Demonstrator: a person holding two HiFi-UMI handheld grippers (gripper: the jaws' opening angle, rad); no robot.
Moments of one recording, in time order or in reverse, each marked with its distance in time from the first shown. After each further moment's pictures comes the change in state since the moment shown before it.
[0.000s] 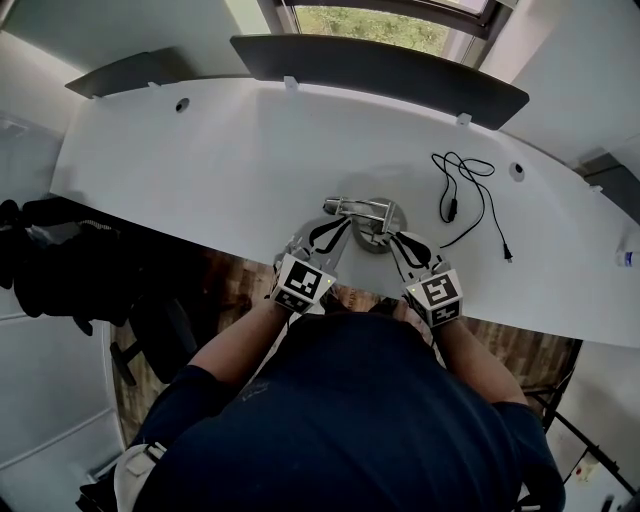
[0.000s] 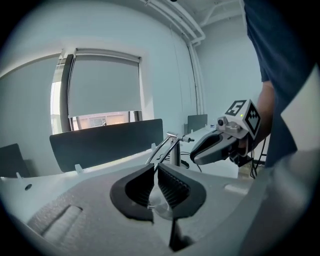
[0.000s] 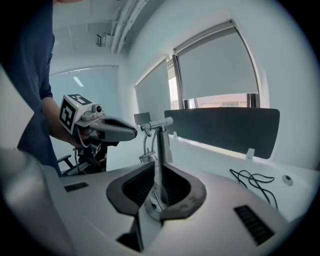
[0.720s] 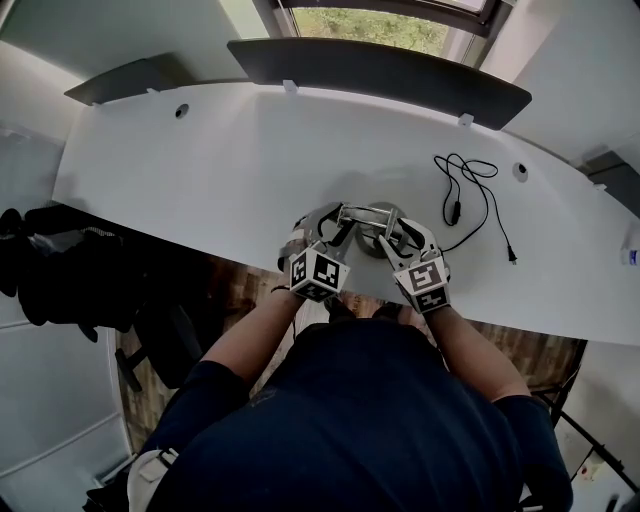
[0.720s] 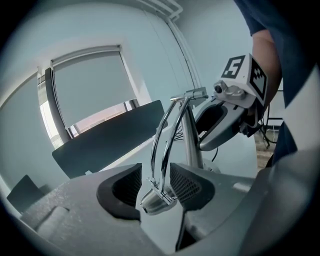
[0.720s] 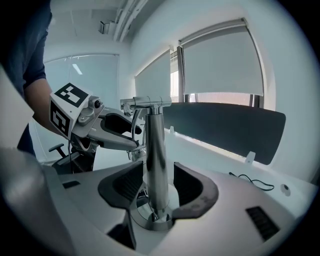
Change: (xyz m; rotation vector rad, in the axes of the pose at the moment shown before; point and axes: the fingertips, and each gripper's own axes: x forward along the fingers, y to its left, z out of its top) left arm 0.045 0.022 -0.044 0.254 0.143 0.089; right arm 0.045 -0.017 -0.012 -0.077 0.063 -0.060
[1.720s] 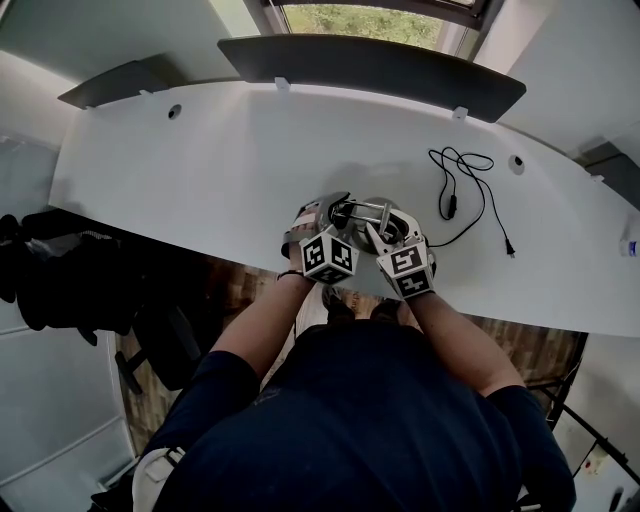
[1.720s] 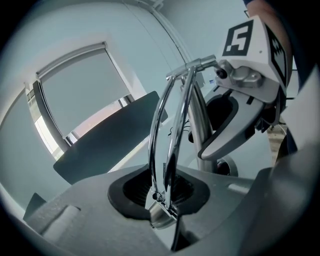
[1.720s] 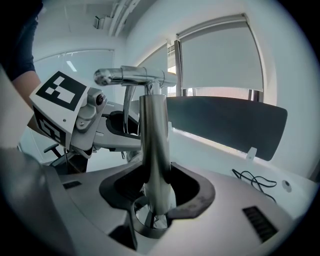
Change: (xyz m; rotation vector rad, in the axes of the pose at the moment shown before) left arm 0.039 0.003 0.000 0.134 0.084 0.044; right arm 0.030 0.000 -0.006 0.029 0.049 -0.036
